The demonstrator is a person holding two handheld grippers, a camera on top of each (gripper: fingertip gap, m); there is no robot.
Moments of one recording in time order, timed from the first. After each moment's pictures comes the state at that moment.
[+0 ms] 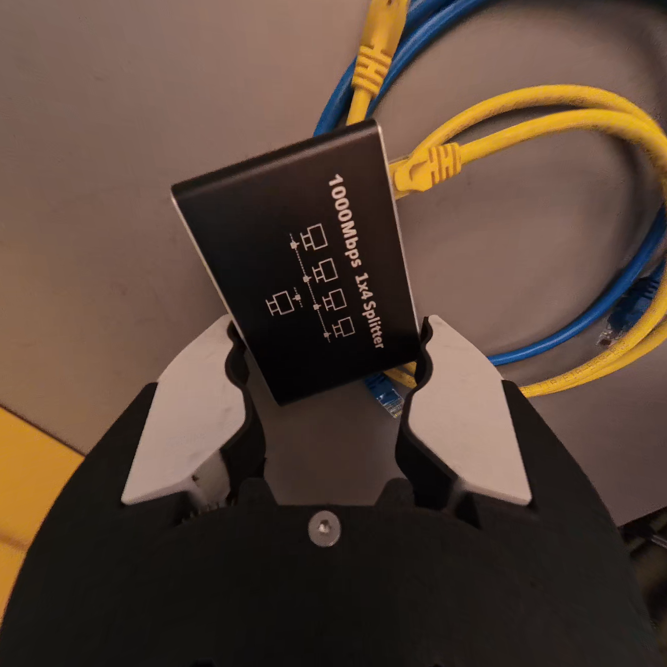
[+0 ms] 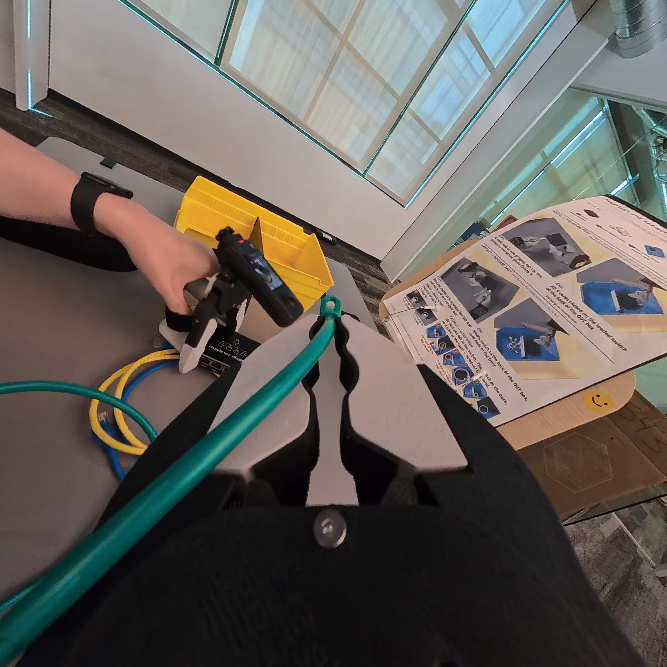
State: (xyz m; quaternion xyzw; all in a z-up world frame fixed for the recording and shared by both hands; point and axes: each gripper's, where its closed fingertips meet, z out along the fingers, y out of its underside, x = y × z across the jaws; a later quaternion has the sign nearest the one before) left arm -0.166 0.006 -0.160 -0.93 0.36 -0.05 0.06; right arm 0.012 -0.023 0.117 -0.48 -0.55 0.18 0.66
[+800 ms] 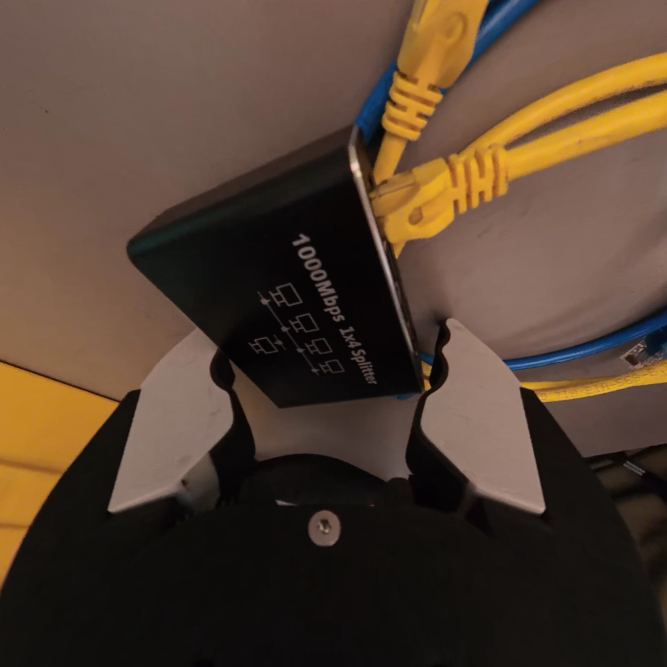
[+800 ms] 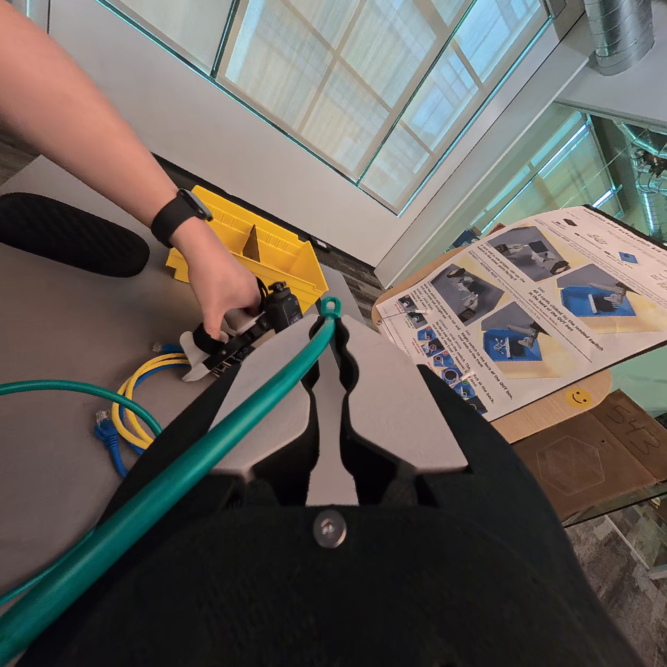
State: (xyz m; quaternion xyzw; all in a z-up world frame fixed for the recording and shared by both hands) left arm -0.172 0.016 -0.165 -0.92 0.38 0.06 -0.12; right arm 0.024 -0.030 0.126 -0.47 -0.55 0.18 0.67
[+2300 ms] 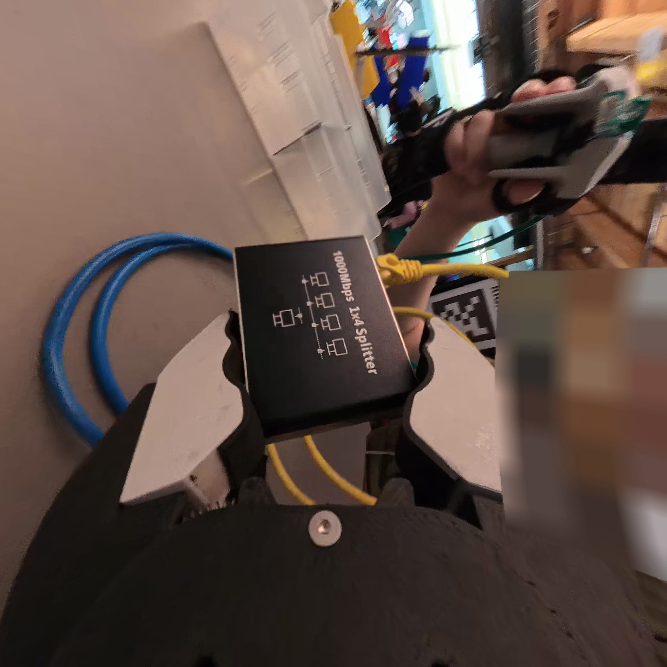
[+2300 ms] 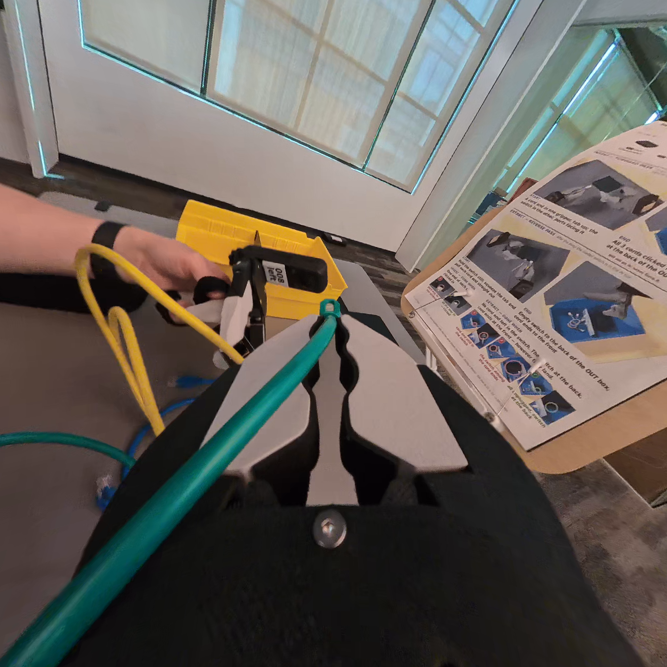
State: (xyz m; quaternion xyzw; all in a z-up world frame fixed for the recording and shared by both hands) left arm -0.092 -0.001 -0.046 -0.74 0.24 -0.62 0.08; right arm -0.028 0.005 0.098 -0.53 -0.50 0.24 0.64
